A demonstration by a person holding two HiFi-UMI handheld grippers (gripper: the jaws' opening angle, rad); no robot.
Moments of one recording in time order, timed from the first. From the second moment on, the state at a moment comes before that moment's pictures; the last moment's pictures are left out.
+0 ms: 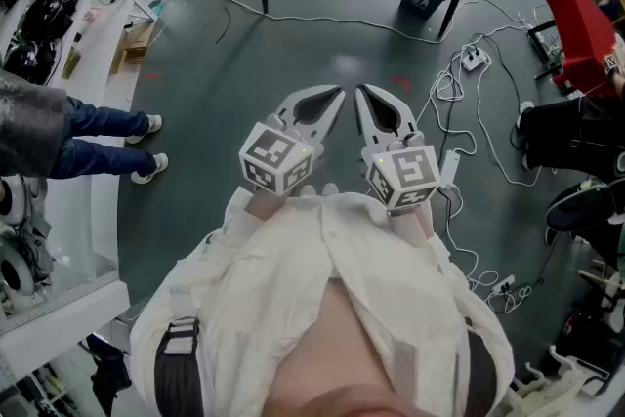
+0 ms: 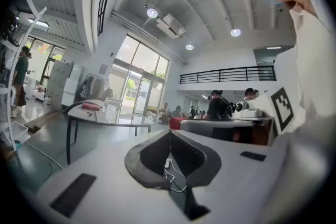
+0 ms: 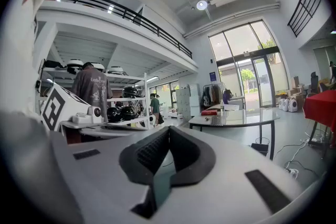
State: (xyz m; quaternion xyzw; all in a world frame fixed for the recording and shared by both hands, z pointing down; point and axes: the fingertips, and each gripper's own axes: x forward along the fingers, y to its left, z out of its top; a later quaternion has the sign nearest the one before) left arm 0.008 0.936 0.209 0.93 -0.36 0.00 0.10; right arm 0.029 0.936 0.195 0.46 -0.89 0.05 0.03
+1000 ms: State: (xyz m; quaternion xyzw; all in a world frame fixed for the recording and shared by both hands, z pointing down) left arm 0.008 0.921 0.214 0.92 -0.37 0.00 0.11; right arm 0.036 0.920 0.197 0.45 -0.89 0.07 0.02
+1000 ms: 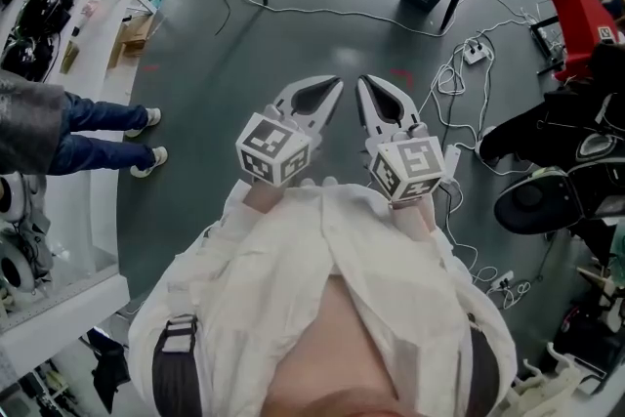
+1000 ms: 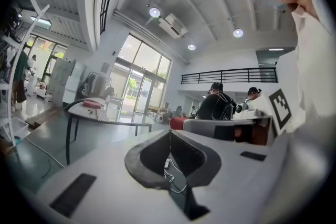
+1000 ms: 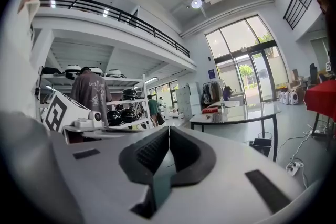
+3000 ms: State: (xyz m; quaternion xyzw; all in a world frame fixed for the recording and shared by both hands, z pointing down) left arm -0.031 0.536 0.244 0.94 -0.31 0.02 0.15; right arm -0.004 0.530 0.231 0.51 -0.85 0.12 0.03
